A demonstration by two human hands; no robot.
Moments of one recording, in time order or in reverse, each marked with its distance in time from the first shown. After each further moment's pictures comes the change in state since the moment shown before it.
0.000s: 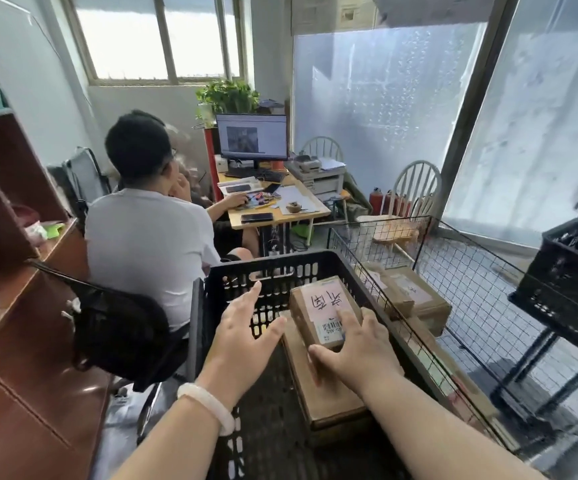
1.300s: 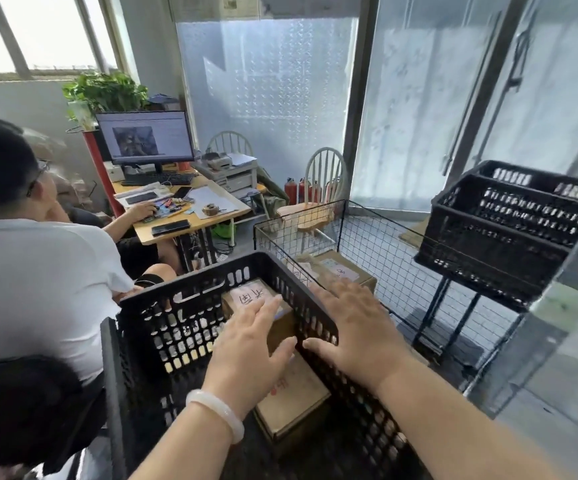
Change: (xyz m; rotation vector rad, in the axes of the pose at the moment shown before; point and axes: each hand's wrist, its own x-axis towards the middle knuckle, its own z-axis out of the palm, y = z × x) left_hand 0.046 0.008 0.065 0.355 -0.261 0.384; right_hand -0.017 0.033 -0.050 -0.241 0.214 -0.169
